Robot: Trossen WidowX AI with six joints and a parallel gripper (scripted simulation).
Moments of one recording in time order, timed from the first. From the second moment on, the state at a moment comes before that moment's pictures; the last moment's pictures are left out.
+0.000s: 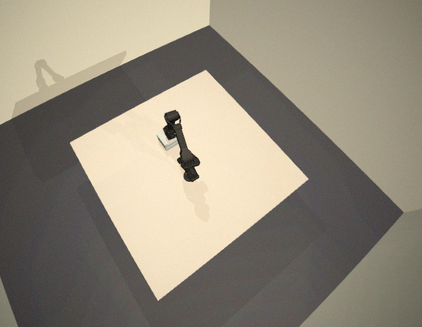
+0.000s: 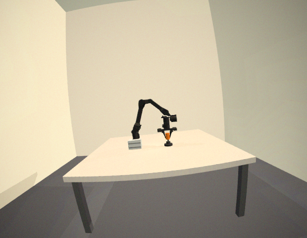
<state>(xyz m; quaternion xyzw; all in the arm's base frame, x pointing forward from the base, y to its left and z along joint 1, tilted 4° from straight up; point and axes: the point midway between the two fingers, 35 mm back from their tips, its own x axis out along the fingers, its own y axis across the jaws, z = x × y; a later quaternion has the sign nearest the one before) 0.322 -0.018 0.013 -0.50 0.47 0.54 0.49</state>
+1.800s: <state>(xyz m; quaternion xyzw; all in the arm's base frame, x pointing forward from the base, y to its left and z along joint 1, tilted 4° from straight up) 0.326 -0.018 0.010 -0.55 0.41 0.59 0.43</state>
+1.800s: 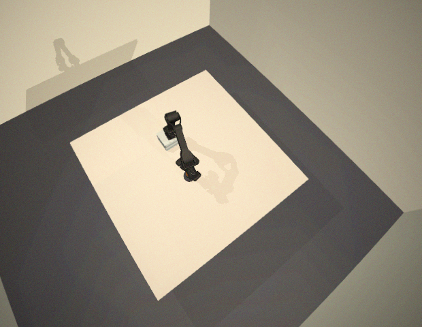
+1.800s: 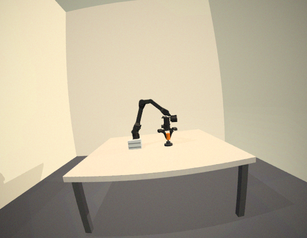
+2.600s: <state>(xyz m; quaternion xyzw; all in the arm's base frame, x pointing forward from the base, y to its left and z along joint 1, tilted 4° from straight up) 0.319 -0.018 0.010 -0.56 0.40 0.60 0.42</state>
